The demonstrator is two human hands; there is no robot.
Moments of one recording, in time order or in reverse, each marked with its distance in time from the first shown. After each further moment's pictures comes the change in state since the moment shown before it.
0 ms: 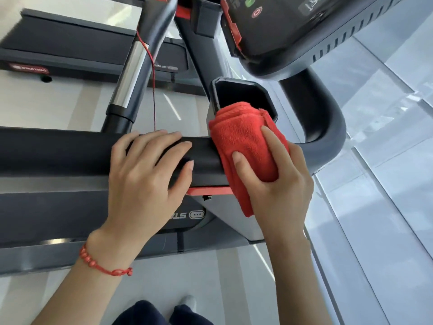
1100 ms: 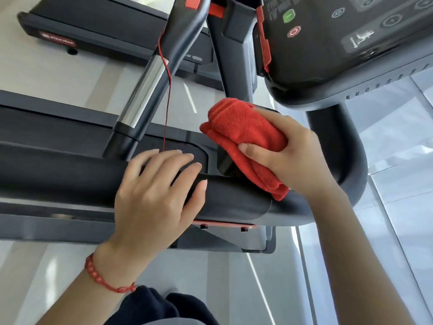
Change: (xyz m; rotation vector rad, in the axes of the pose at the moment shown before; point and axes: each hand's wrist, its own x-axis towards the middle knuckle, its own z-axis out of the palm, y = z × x) left_hand 0.025 0.003 0.018 0.120 -0.018 -0.059; right_hand 0.135 0.006 0.021 0.066 -0.709 -0.121
